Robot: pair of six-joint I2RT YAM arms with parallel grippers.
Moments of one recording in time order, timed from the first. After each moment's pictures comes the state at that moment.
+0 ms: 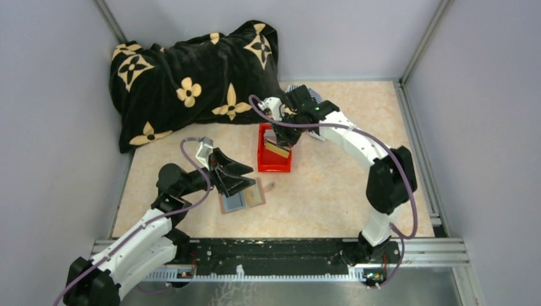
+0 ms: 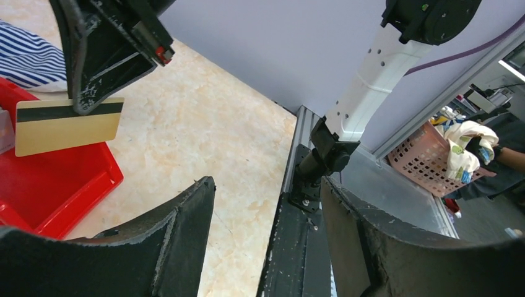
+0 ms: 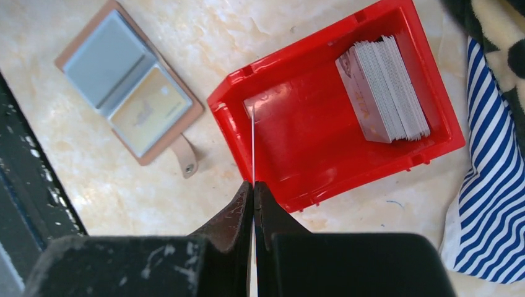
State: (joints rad) left arm -0.50 0.76 0.35 0.64 0.76 -0.66; right arm 0.59 1.72 1.52 -0.72 -0.44 -0.34
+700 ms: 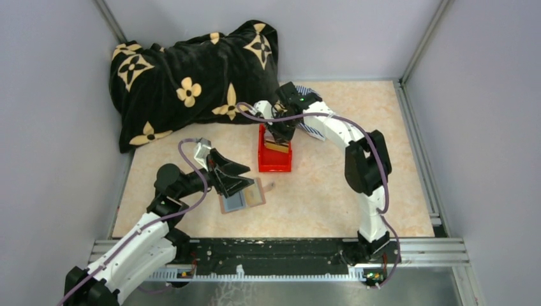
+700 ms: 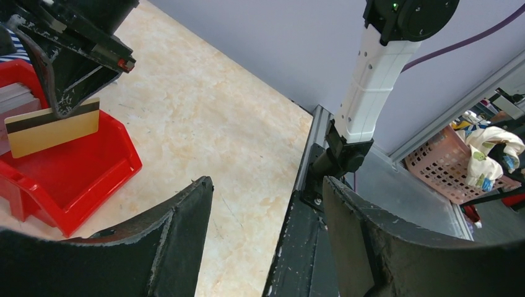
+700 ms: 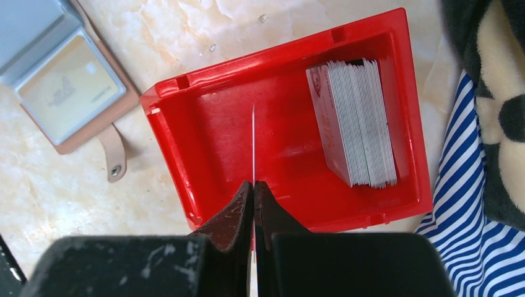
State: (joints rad) left arm -0.50 0.69 0.36 0.48 0.70 -0.60; right arm 0.58 2.01 1.78 -0.87 -0.41 -0.60
